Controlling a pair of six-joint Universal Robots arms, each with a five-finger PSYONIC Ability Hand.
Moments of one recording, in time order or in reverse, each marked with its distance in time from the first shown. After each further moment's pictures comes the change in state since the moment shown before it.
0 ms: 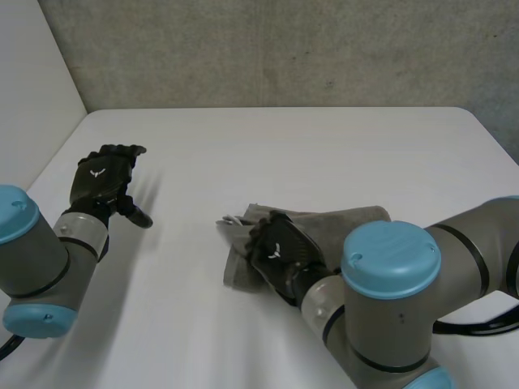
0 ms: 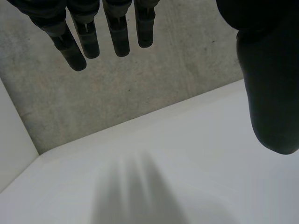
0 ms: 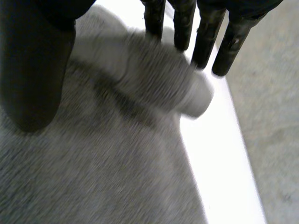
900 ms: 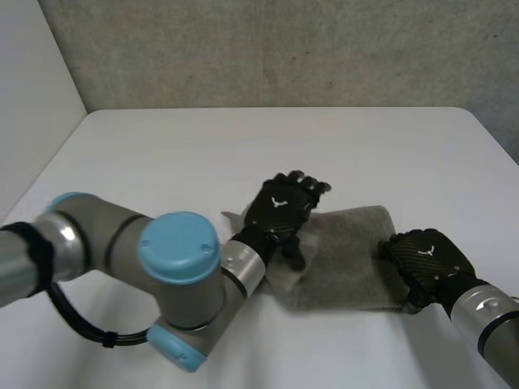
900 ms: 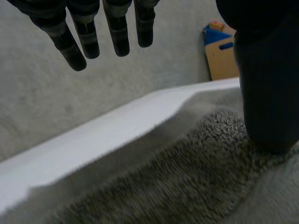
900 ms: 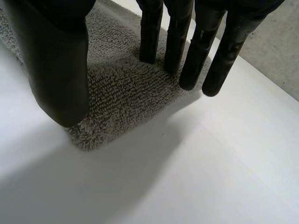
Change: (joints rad) left arm -0.560 -0.290 0.424 -0.168 0.031 -0.001; right arm -0.630 -0.368 0.523 -0.056 -0.278 0.357; left_hand -0.002 0.002 0.006 0.003 0.051; right_hand 0.291 0.294 0.286 0.282 0.330
